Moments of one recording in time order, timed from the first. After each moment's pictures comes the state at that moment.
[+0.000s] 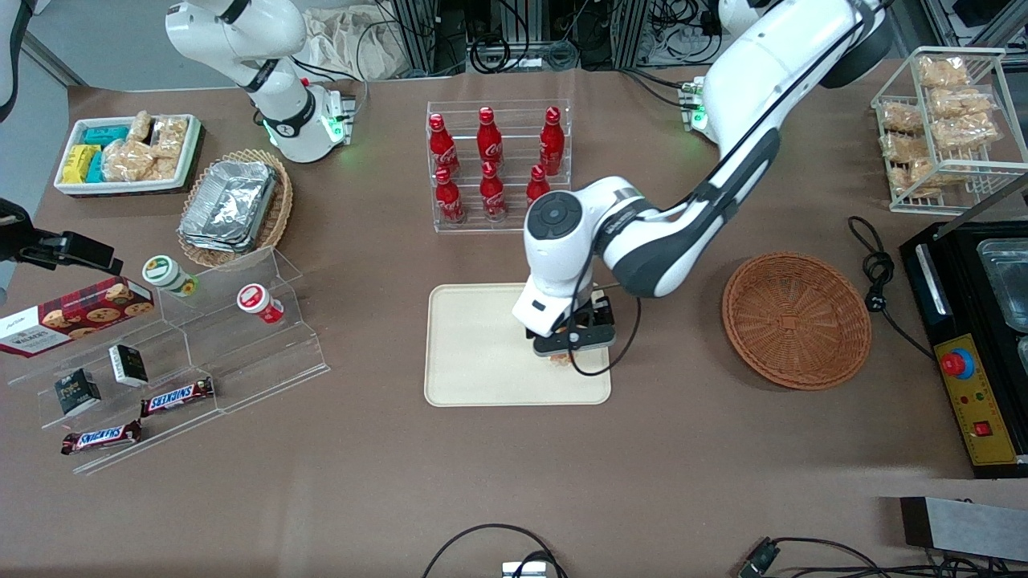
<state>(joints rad) -0.18 0.67 -0.65 -1.45 0.61 2.00 -1.15</state>
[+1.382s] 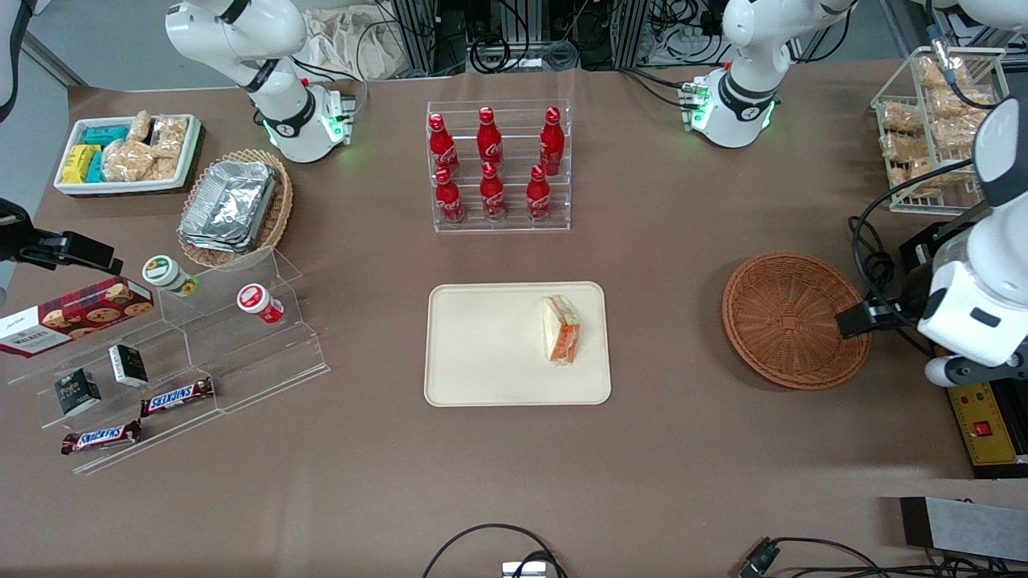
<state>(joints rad) 0.33 0.45 -0.65 -1.12 0.32 1.44 -0.36</state>
